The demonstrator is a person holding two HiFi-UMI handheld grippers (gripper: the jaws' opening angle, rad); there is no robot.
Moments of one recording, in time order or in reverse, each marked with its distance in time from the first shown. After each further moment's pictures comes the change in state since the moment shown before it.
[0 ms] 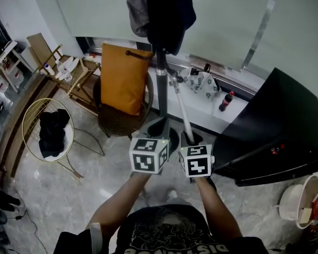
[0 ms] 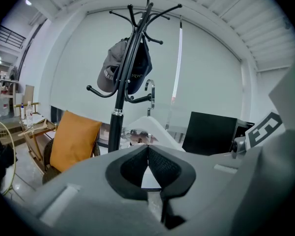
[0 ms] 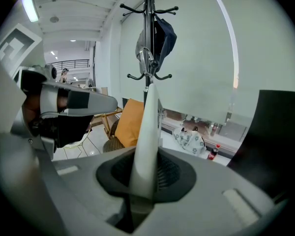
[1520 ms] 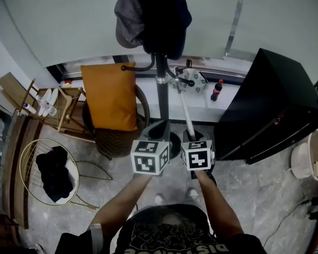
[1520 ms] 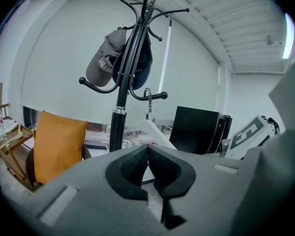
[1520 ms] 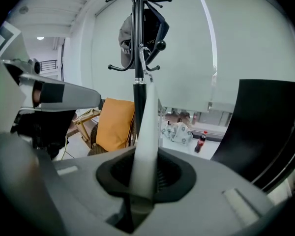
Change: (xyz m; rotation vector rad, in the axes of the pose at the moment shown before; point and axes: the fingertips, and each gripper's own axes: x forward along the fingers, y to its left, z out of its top) left arm 0.006 0.075 0.000 0.102 0.069 -0.294; right arm 0.061 0.041 0.006 0.196 0.025 -0.287
